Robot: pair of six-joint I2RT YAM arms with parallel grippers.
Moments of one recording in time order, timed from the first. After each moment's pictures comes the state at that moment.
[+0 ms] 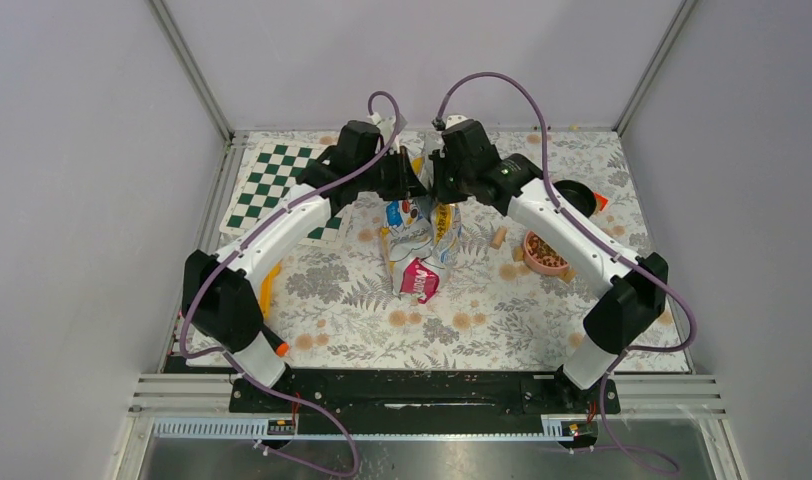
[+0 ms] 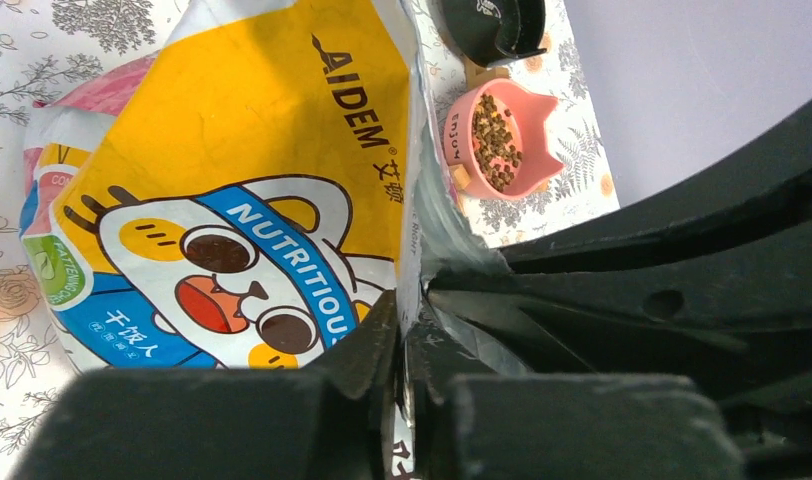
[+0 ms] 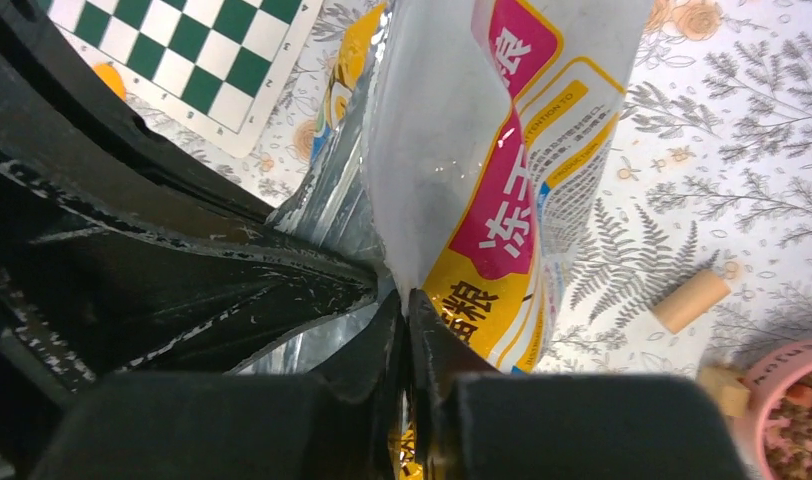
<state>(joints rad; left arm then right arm) -0.53 1.65 1.48 -0.40 0.40 -0.55 0.66 1.67 1.66 -0.72 0.06 0.35</state>
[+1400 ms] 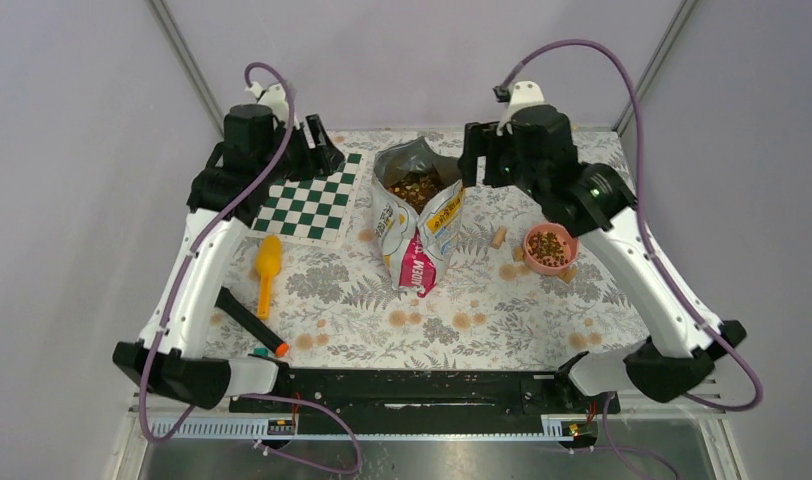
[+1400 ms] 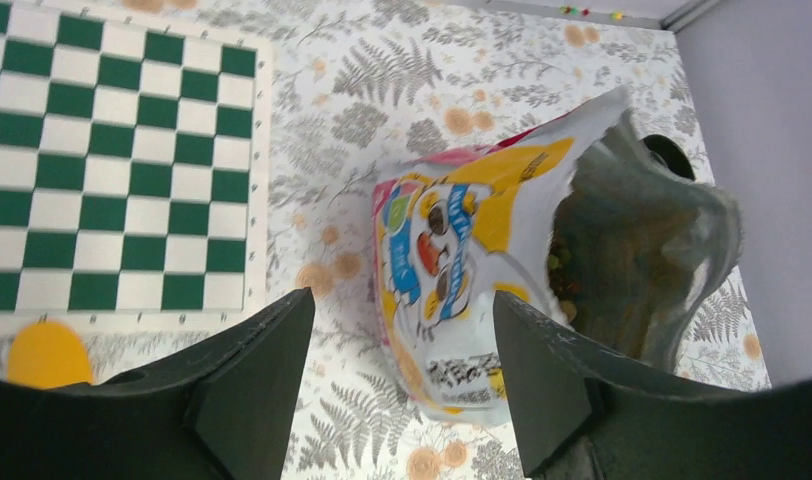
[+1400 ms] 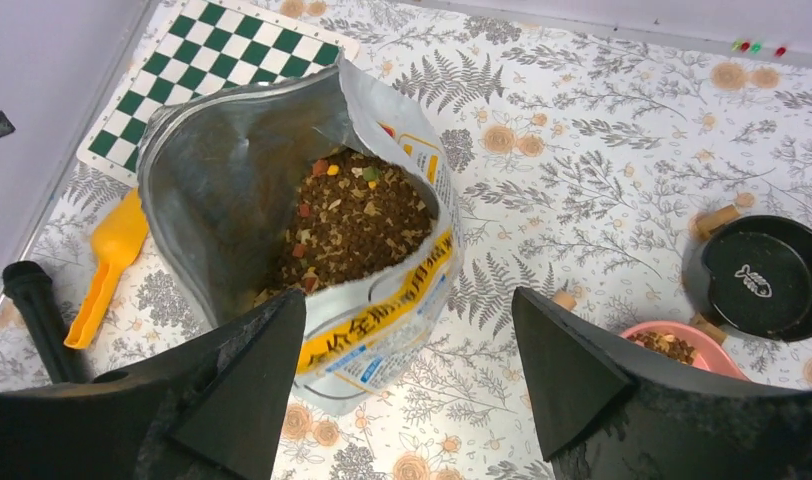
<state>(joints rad) -0.25 1.34 1.61 -0.72 0.16 -0.36 0.64 1.42 1.79 -0.84 0.25 0.27</state>
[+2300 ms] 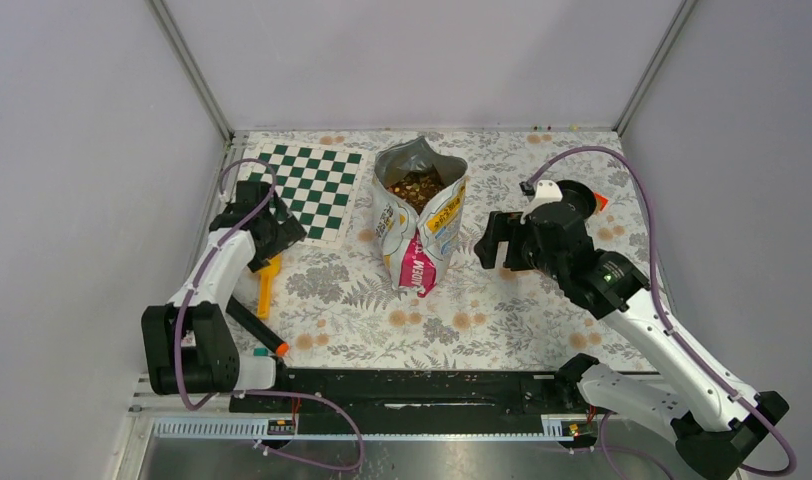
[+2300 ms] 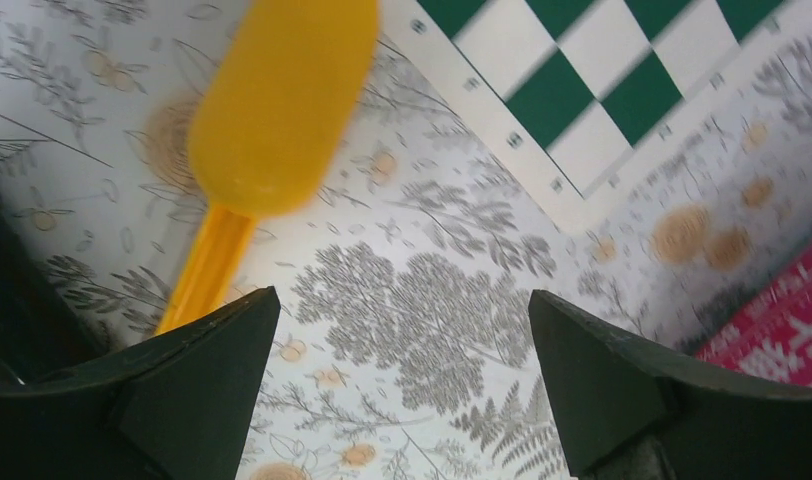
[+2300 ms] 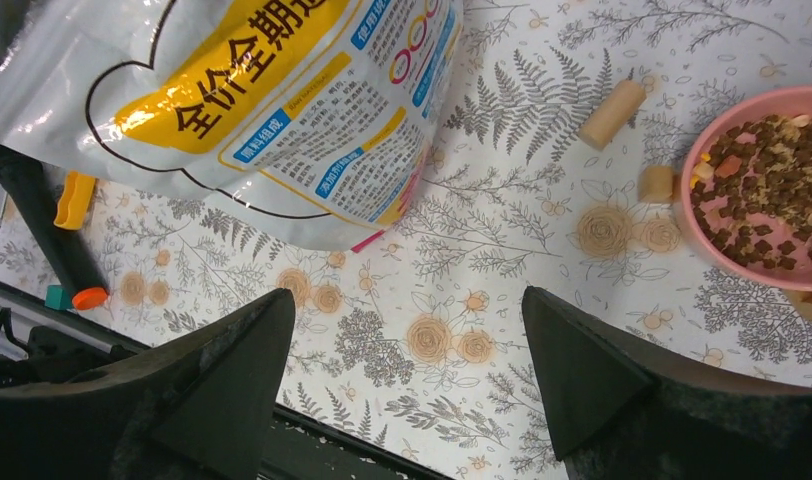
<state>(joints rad) 0.01 1.32 0.95 -0.67 -0.11 -0.61 0.64 0.92 1.04 -0.70 0.14 0.48</state>
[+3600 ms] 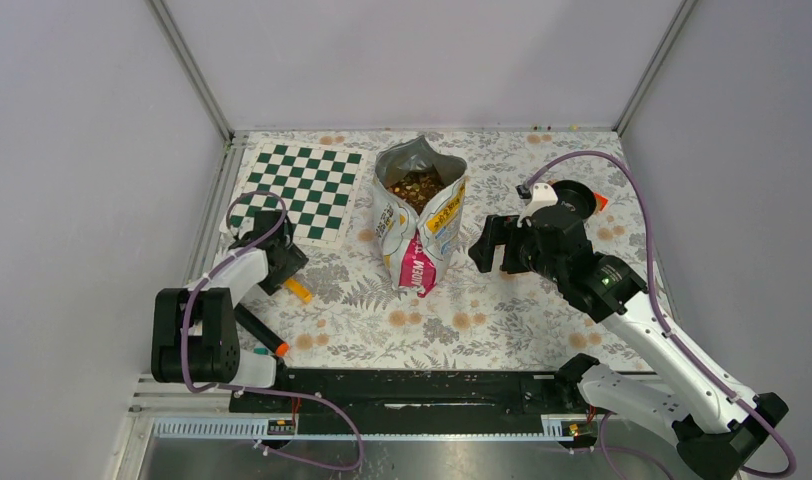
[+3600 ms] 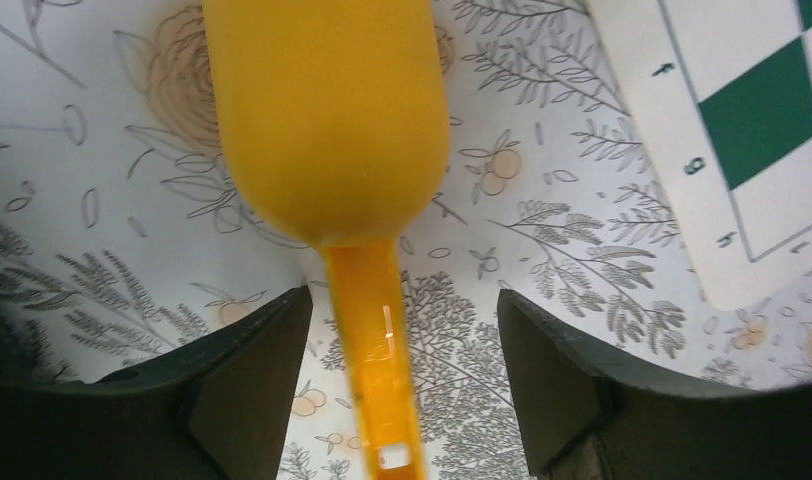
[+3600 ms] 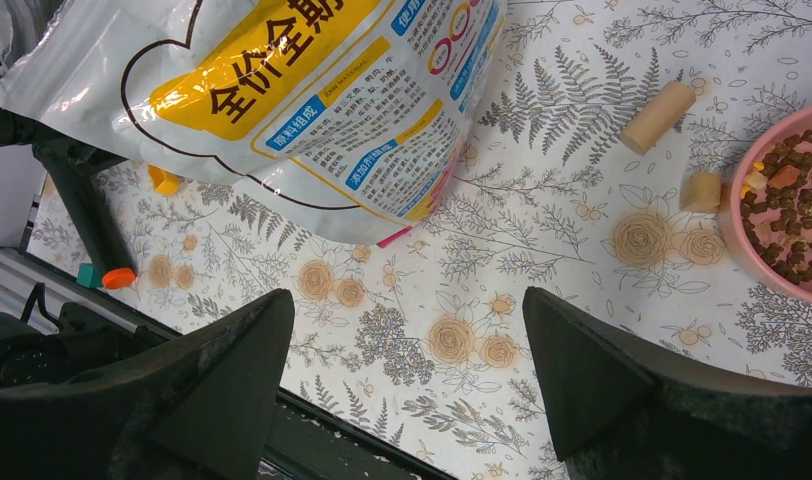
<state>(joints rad) 0.02 1.40 0.69 -0.41 -0.20 -0.78 0.64 0.90 0.98 -0.64 0.07 0.48</state>
